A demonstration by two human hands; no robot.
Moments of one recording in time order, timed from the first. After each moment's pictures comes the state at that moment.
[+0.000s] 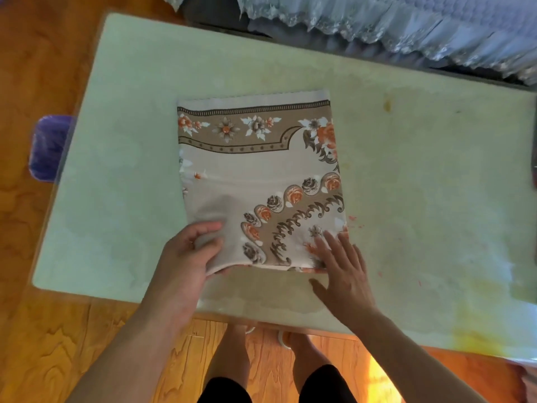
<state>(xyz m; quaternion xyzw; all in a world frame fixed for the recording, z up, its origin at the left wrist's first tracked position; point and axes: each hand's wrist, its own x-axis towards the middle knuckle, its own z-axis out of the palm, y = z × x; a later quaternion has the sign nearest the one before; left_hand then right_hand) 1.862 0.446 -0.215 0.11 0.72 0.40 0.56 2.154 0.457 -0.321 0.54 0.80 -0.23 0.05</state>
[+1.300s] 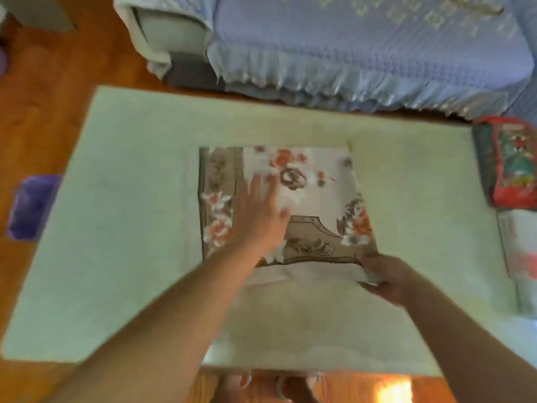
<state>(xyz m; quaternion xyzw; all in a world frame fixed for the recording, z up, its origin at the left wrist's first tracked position) 1.941 0.606 -0.268 0.65 0.71 0.03 0.27 2.226 0.574 -0.287 0.74 0.15 -0.64 -0.14</state>
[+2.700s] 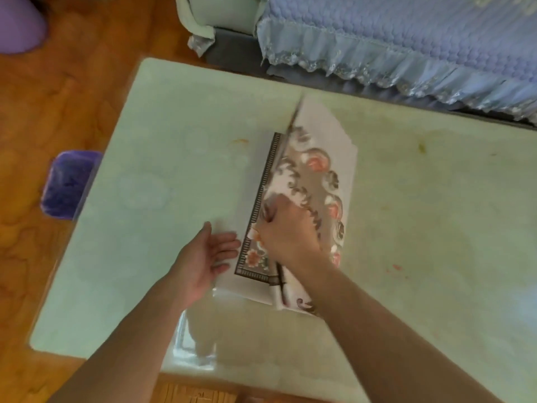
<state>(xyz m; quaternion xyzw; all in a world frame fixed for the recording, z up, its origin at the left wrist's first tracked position) 1.758 0.515 -0.352 -0.01 0.63 0.38 0.68 1.918 0.599 -0.277 0.64 0.65 -0.41 -0.06</state>
